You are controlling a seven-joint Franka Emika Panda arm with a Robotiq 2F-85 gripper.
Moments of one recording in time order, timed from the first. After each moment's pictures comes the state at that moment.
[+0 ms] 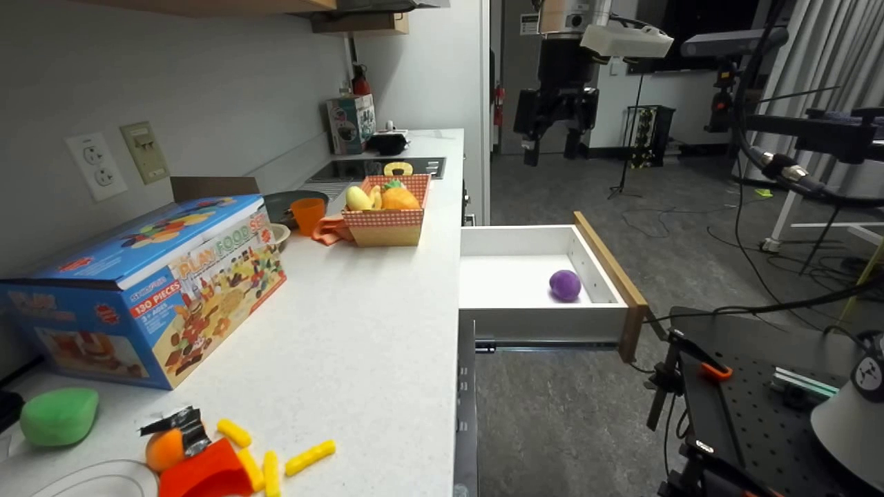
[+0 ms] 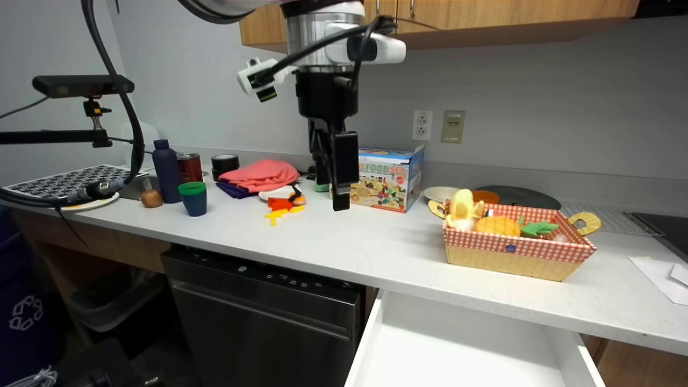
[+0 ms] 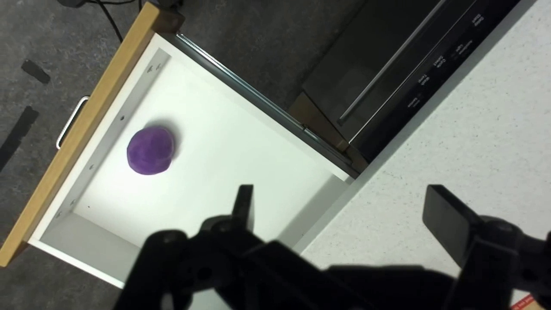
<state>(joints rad) -0.17 -0.33 -0.10 -2.34 0.01 2.07 0.30</state>
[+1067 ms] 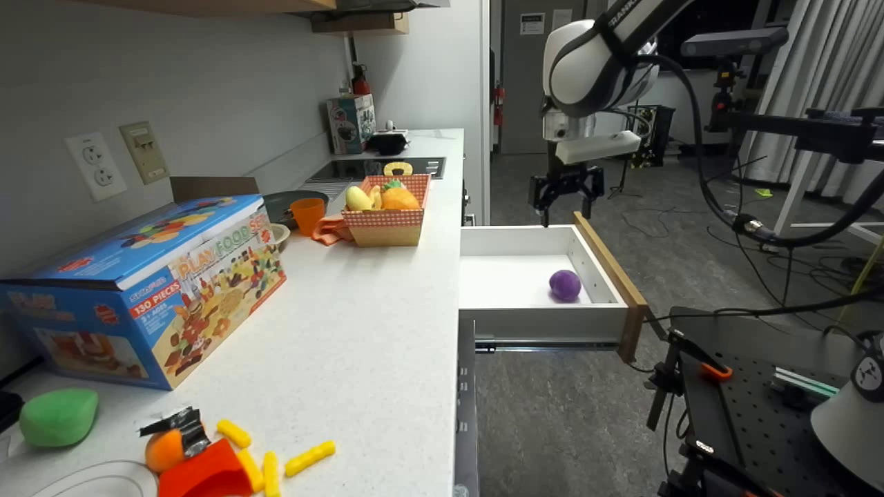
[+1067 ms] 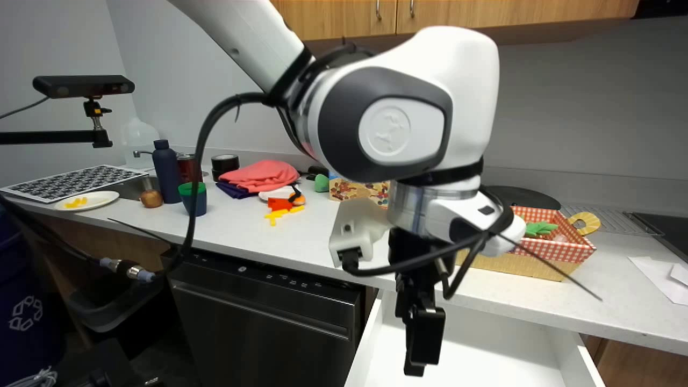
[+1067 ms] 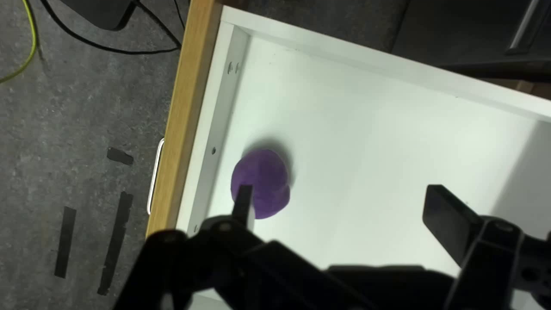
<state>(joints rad) -0.29 0.08 -0.25 -2.31 -0.03 2.32 0.42</state>
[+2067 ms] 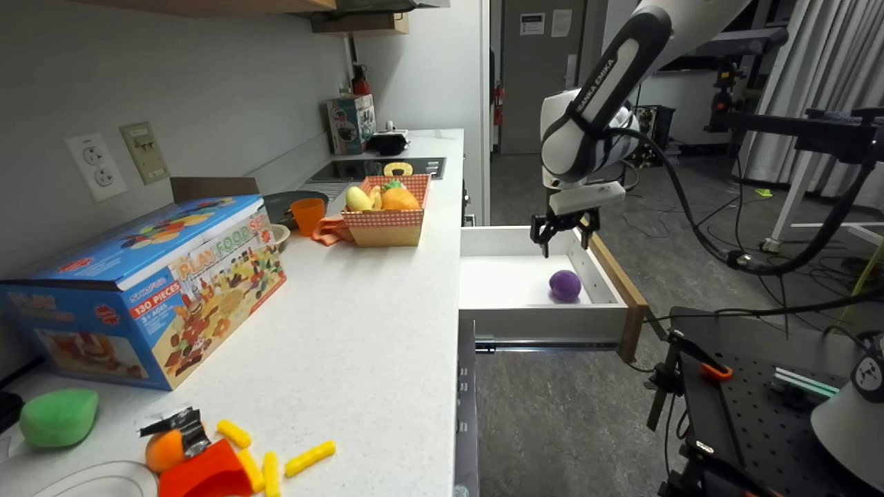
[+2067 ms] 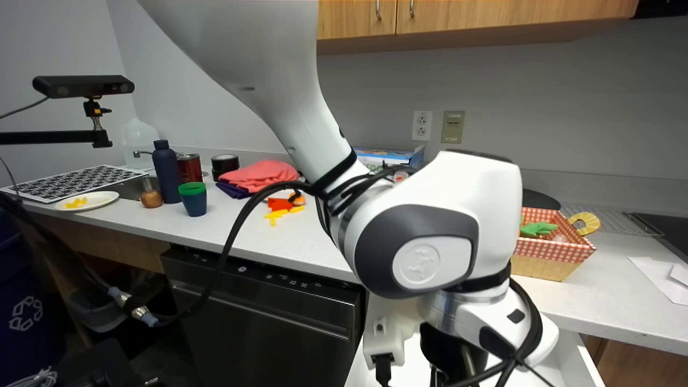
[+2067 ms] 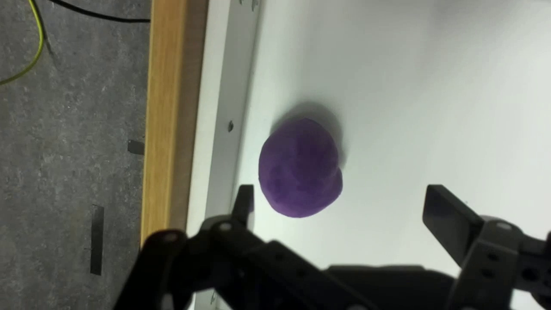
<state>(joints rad) -0.30 0.36 -0.31 -2.26 -0.01 2.57 0.45</state>
